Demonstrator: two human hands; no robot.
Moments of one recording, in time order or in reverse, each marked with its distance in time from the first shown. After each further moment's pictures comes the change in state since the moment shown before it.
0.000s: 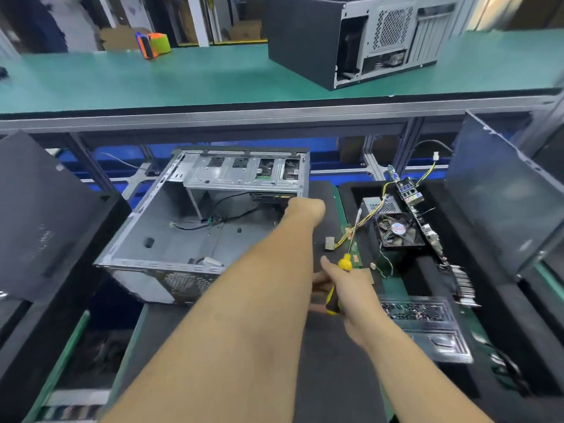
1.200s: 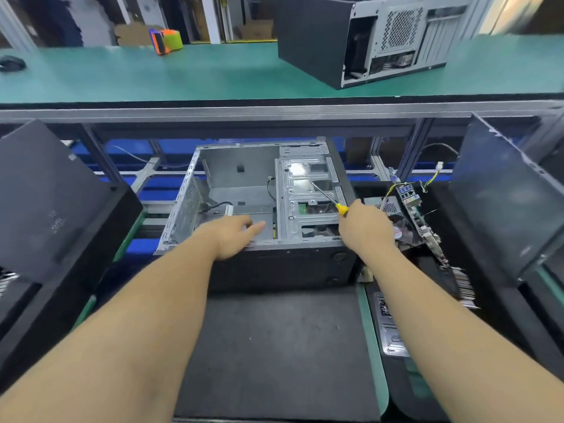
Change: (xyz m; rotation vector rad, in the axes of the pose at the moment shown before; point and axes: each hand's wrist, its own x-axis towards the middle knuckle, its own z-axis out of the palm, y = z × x) left_hand -0.018 -0.112 -0.126 0.801 -0.016 0.335; right_hand 0.083 -0.077 -0.016 -1.560 0.406 -0.506
